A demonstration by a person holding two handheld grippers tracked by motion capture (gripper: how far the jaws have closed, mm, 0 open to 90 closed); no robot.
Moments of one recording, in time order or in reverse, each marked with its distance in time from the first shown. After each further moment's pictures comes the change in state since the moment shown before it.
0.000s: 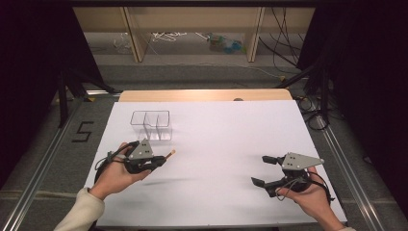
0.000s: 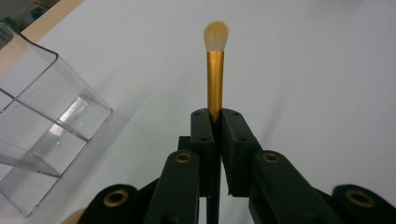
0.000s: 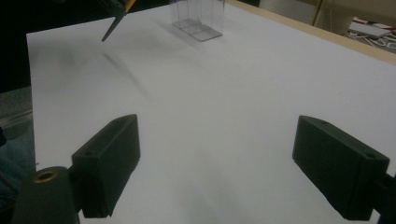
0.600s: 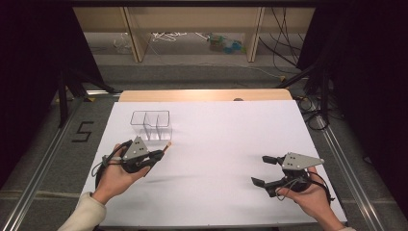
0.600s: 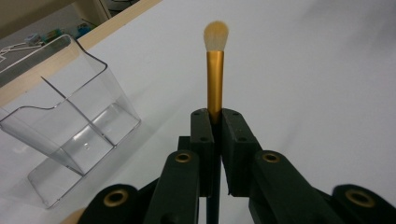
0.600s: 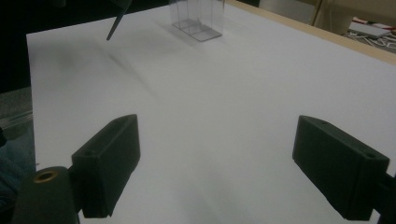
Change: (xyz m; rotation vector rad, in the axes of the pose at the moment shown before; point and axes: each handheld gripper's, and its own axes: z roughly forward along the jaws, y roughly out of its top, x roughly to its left) left arm 0.001 -0.004 -0.006 -0.100 0.119 -0.074; right arm -0.001 0.001 -0.003 0.033 0.000 -0.003
